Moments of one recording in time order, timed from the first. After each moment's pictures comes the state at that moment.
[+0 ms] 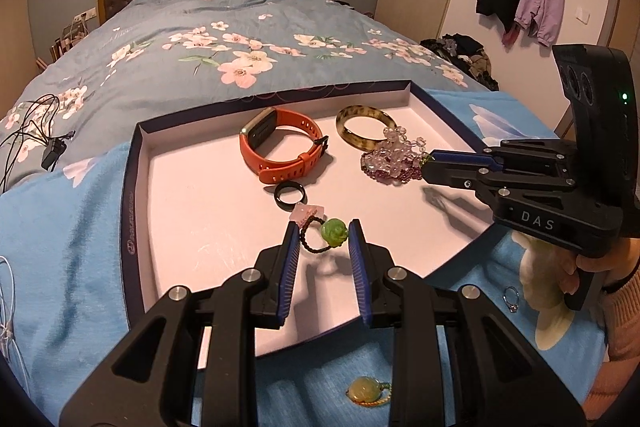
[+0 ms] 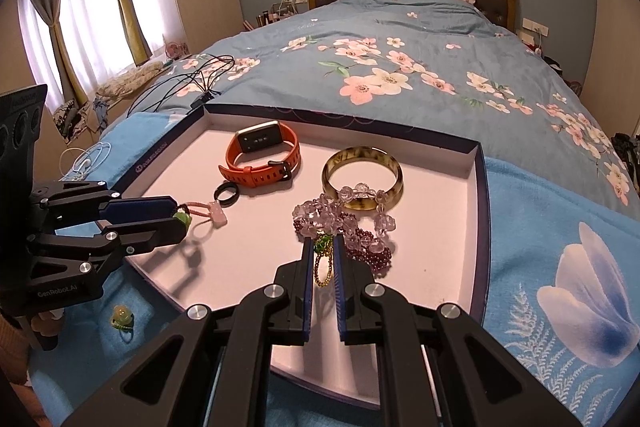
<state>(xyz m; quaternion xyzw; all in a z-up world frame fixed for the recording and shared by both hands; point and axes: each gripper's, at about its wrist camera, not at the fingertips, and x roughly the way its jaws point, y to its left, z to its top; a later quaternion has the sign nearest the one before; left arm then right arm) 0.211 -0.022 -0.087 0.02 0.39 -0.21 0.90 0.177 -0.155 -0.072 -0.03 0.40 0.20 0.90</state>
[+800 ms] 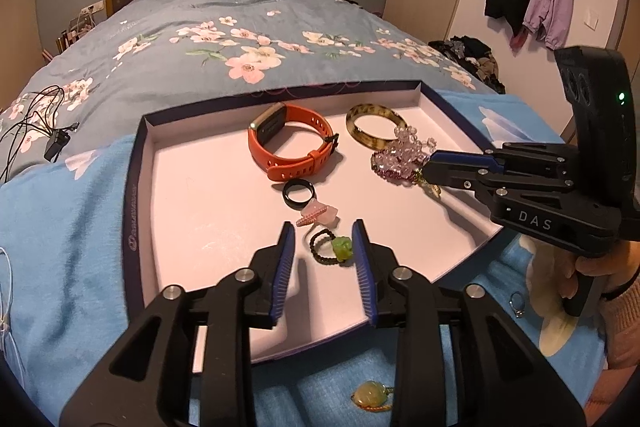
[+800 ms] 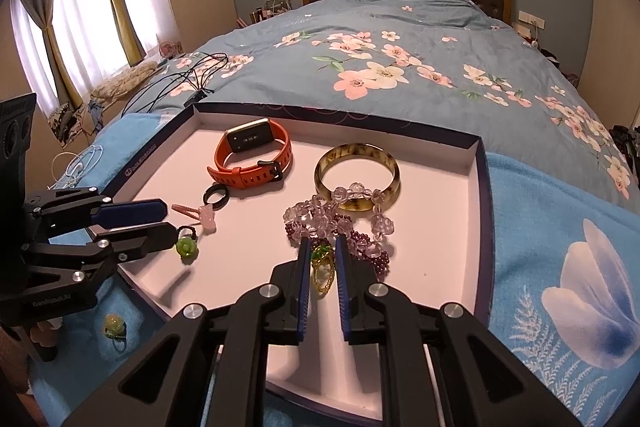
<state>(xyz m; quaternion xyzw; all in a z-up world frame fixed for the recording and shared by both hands) 0.215 -0.018 -0.090 0.01 0.40 -0.19 0.90 0.187 -0.157 -0.076 -0.02 0.40 0.19 0.89</state>
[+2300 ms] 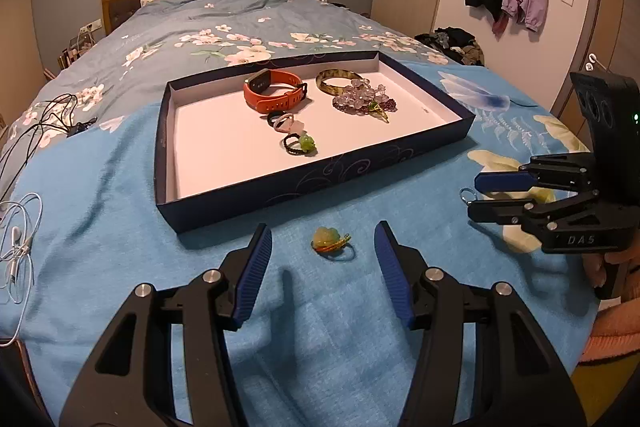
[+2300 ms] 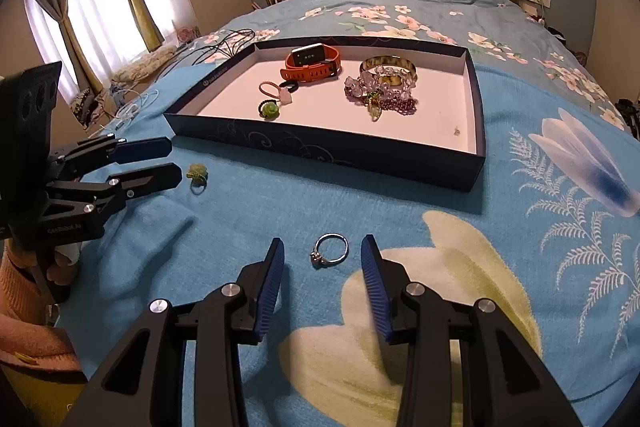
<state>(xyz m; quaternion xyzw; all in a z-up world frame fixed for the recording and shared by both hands) 0.101 -0.003 -0.084 0.04 0.38 -0.20 0.90 0.060 -0.168 -0.086 -0.01 0.44 0.22 0.87</state>
